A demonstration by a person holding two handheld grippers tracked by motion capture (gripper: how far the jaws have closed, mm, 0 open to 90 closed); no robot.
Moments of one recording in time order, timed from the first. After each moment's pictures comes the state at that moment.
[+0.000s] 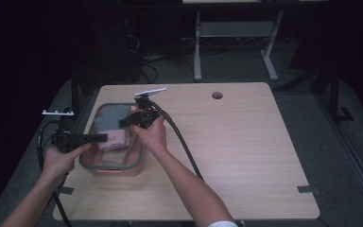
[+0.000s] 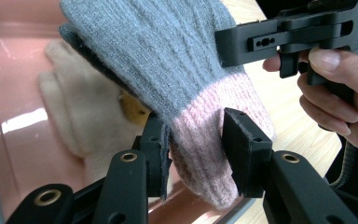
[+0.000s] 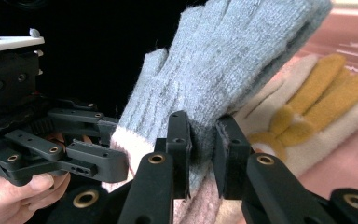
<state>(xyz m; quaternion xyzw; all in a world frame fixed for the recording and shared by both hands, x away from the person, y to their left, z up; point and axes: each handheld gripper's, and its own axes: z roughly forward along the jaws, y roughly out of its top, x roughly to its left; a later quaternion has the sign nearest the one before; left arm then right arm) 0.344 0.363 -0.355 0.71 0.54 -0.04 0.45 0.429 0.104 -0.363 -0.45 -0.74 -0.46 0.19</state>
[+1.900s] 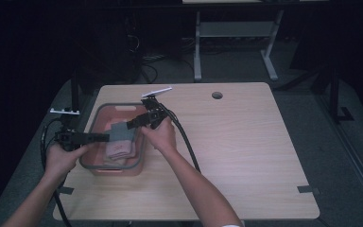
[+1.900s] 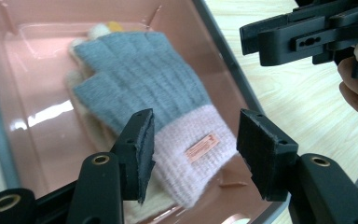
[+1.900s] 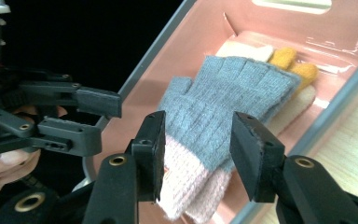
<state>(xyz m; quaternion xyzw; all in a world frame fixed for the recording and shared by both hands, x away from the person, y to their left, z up) 0.353 0.354 -0.354 0.73 0.54 -0.01 0.42 0.430 0.082 -0.365 -0.45 -0.77 -0.43 0.15</state>
